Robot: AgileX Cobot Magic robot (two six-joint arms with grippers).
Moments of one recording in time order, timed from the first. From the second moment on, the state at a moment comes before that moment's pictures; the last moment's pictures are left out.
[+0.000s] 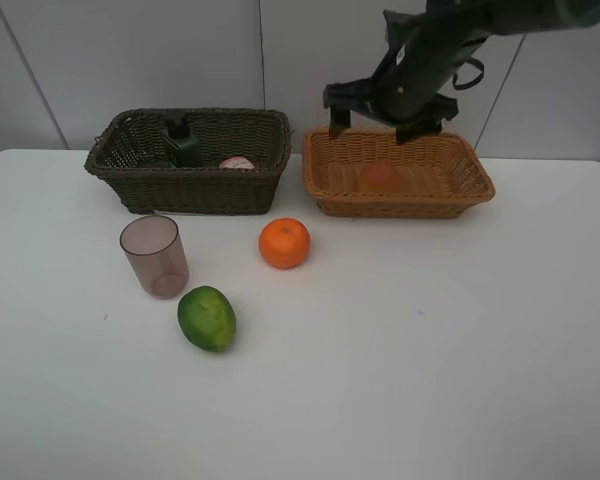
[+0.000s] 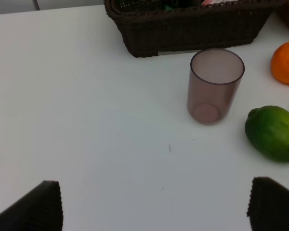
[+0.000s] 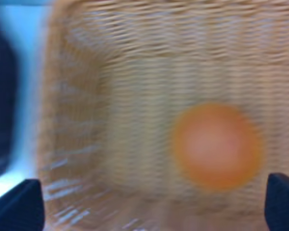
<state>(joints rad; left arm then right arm) -0.09 -0.01 -0.51 0.02 1.06 -0.01 0.44 1.95 -1.54 -0.11 0.66 0.41</state>
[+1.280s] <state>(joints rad) -0.09 -0.01 -0.51 0.02 1.06 -0.01 0.75 2.21 -1.70 -0.23 0.89 0.76</state>
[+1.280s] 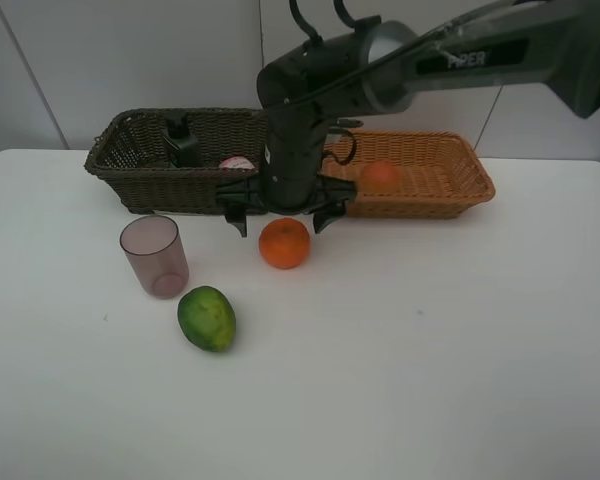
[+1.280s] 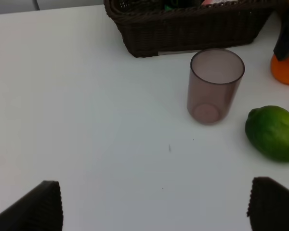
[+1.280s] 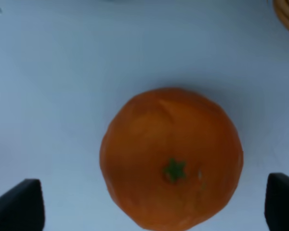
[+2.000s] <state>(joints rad) -0.09 -0.01 -0.51 0.02 1.06 -0.01 0.75 2.23 -1.70 -0.29 0.82 0.77</state>
